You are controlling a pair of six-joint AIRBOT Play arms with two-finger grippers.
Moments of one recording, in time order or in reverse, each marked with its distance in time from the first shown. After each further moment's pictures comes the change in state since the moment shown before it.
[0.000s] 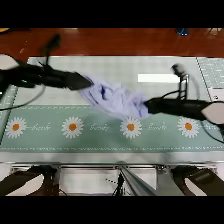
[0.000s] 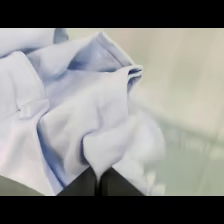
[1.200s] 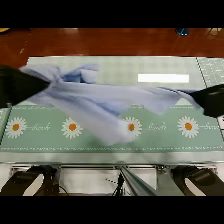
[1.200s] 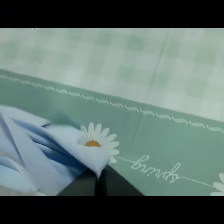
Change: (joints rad) left arm 0.024 0.390 0.122 0.358 -0.151 -0.358; right arm 0.003 0.051 0.505 -0.377 0.656 0.267
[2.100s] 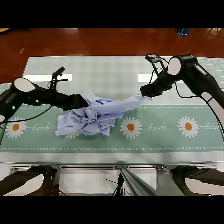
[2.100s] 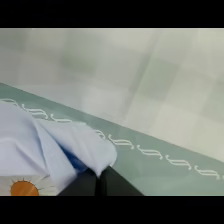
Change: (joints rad) left arm -0.006 -0.454 -0.446 -0.001 0.354 0.196; right arm 0.000 -0.739 0.000 -0.066 -0.265 -0.154
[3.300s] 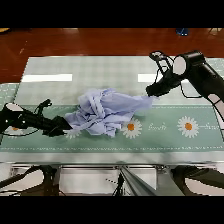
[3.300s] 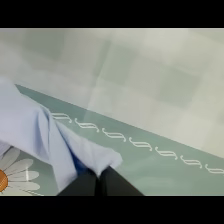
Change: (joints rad) left arm 0.351 -0.089 -0.303 0.100 -0.132 0.048; right arm 0.000 0.053 0.000 -0.087 0.046 -0.012
